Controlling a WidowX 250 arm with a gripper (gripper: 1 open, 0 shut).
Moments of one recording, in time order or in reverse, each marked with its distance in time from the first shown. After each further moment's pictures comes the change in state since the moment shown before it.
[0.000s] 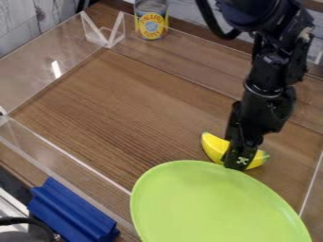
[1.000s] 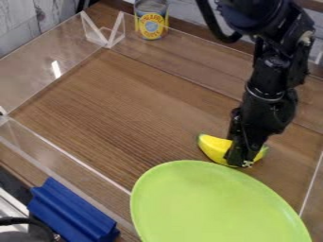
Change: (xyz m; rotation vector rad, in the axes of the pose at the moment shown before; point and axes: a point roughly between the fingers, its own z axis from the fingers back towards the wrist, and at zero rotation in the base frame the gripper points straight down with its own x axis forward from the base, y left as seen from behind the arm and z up) arm 0.004 -0.001 -0.003 -0.002 -0.012 0.063
